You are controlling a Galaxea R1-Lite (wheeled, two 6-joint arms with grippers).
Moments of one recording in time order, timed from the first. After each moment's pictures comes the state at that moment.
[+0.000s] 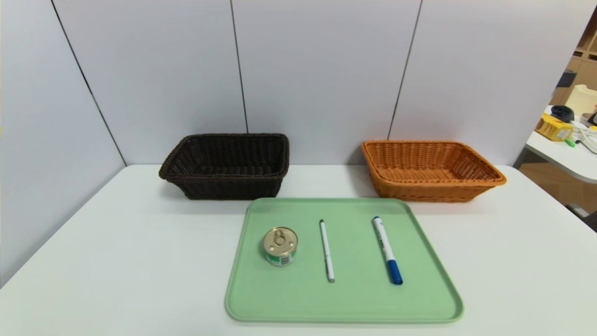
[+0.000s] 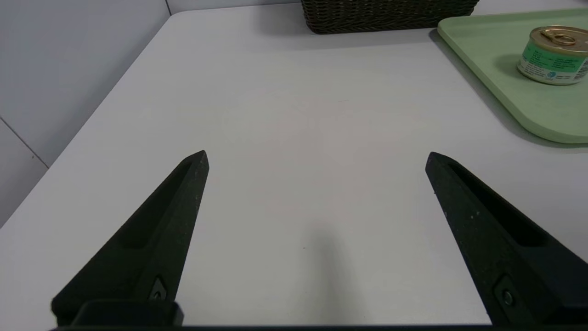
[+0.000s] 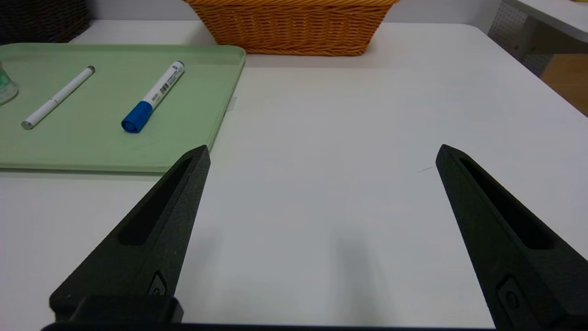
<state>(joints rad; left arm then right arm) 0.00 0.00 0.00 0.00 -0.02 0.04 0.00 0.00 0.00 0.01 0.01 -0.01</state>
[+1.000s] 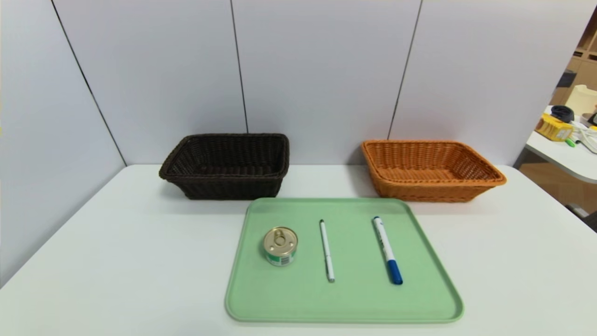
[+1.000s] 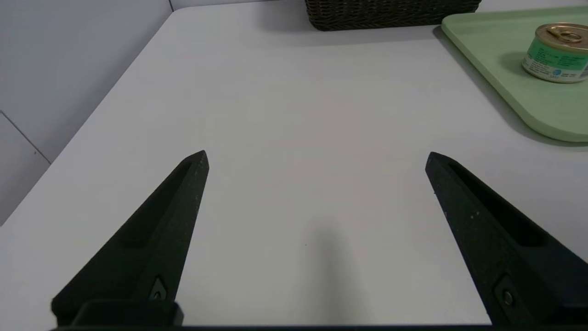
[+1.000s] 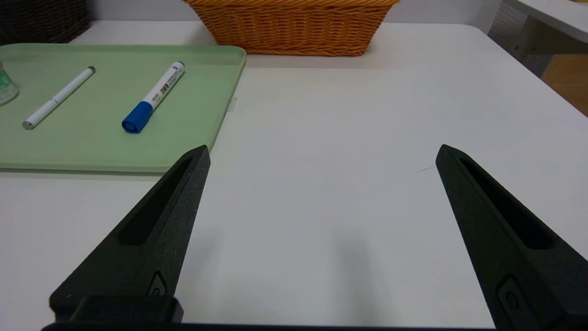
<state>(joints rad) 0.00 0.02 0.00 0.01 -0.01 0.04 0.00 0.00 0.00 0.01 0.01 -0.01</state>
